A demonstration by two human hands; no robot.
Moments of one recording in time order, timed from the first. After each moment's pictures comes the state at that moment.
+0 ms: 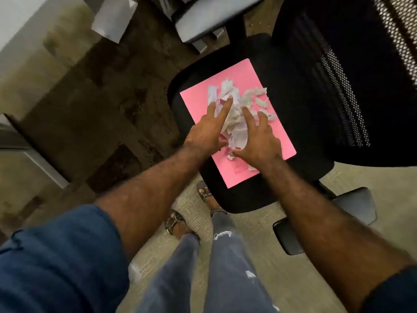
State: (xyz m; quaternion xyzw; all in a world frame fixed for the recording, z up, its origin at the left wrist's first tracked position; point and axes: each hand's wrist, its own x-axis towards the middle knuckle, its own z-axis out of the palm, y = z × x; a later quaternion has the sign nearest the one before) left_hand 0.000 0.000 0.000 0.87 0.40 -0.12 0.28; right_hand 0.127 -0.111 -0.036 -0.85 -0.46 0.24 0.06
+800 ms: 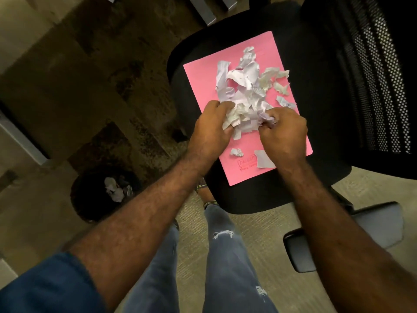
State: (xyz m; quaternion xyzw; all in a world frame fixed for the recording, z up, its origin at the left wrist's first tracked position) left_hand -0.020 -0.027 -0.043 0.78 0.48 0.11 0.38; right_hand 0.139 -0.109 -0.041 -0.87 -0.41 0.20 0.19
